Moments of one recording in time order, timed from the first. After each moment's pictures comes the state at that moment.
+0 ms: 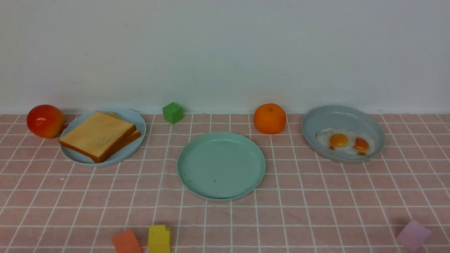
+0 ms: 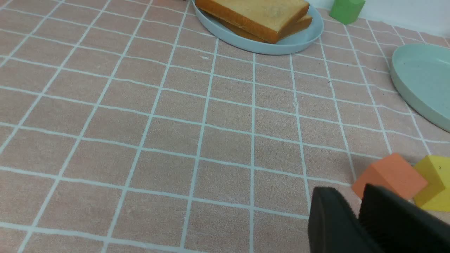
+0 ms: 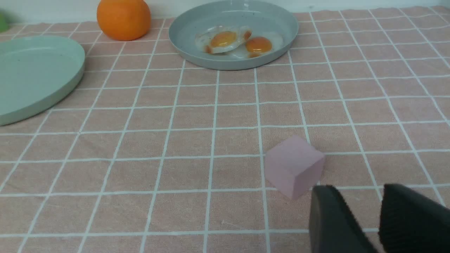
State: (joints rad) right arm -0.01 -0.01 0.02 0.09 0.39 -0.06; left arm 0.03 -0.01 0.03 -0.10 0.39 -0.13
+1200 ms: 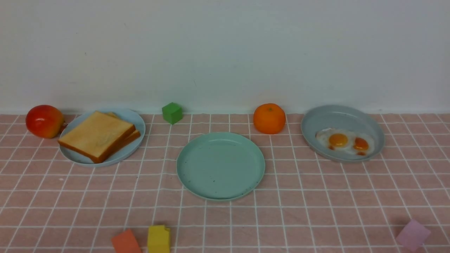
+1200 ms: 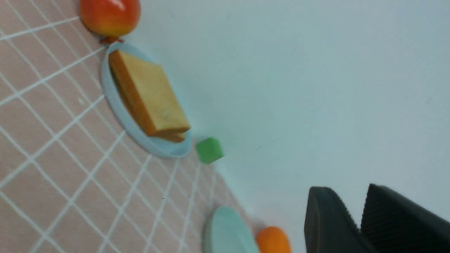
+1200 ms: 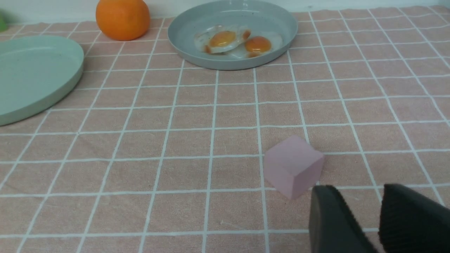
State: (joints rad) right arm -0.01 -0.01 0.02 0.09 0.39 -0.06; left arm 0.03 -0.01 0.02 -0.63 0.04 -0.45
